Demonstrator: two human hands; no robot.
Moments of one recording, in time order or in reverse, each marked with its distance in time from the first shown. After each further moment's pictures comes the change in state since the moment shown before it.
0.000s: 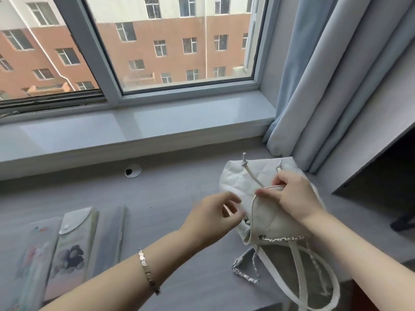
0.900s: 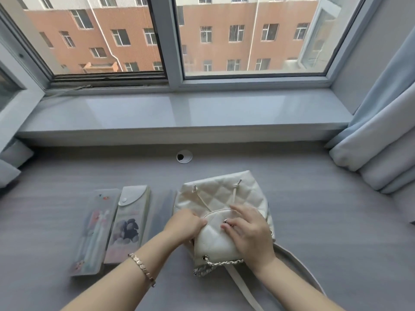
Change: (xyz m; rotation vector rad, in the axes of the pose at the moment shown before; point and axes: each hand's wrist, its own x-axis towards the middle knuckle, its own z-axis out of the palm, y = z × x) left_hand -0.045 -0.136 -0.081 0.147 -0.077 -0.750; right_hand -0.061 -0.069 0.191 -0.021 -0.040 -0.494
